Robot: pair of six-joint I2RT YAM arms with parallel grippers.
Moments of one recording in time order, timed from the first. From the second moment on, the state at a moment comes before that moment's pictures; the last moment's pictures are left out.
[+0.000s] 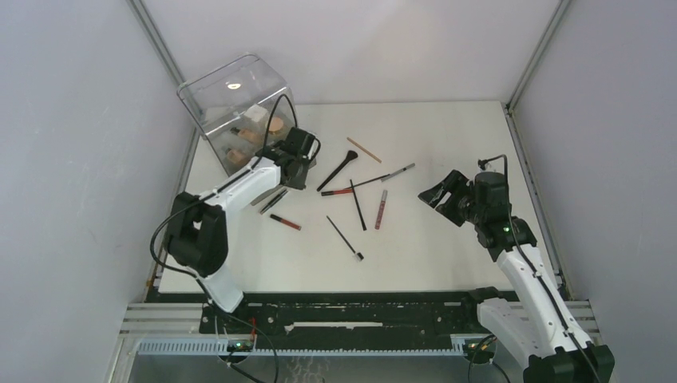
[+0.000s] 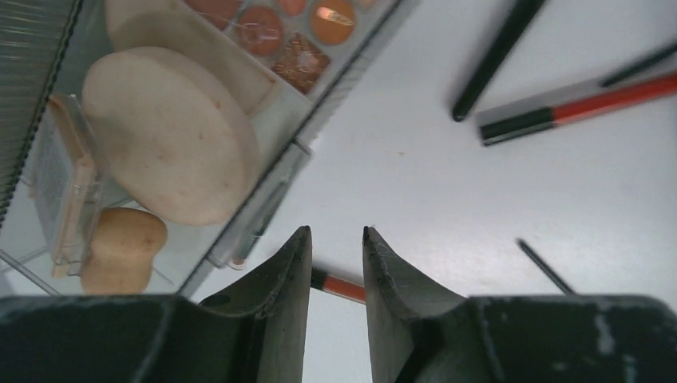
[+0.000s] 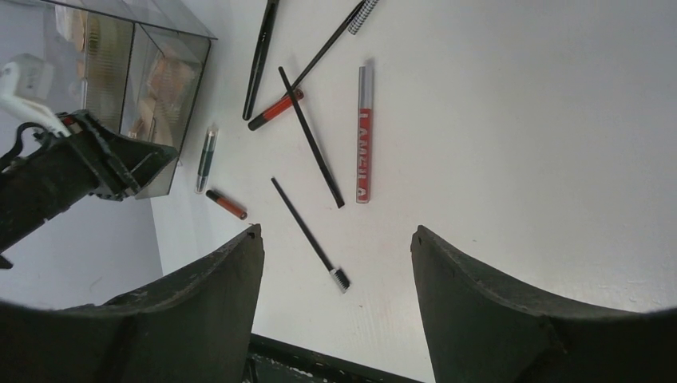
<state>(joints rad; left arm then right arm) -0.49 1.68 1.31 -0.65 -0.28 -0.15 0.16 0.82 0.71 -0.51 -0.22 0.79</state>
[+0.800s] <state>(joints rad) -0.44 1.62 1.31 -0.48 -0.40 -0.08 0.16 0.84 0.71 -0.49 -0.23 0.78</state>
